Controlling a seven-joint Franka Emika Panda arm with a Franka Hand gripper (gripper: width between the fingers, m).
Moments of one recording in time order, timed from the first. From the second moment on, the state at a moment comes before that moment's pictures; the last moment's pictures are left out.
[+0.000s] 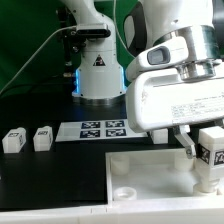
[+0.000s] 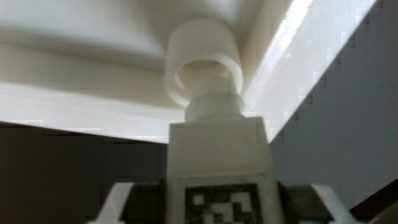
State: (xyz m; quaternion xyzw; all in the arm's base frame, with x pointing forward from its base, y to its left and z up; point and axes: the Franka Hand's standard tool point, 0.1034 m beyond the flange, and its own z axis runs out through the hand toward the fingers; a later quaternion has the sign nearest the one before) arm 0.626 0.123 0.080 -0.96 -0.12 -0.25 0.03
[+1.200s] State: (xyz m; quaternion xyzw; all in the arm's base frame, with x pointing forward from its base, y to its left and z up) arm 0.622 0.120 0.078 -0.96 -0.13 -0.25 0.02
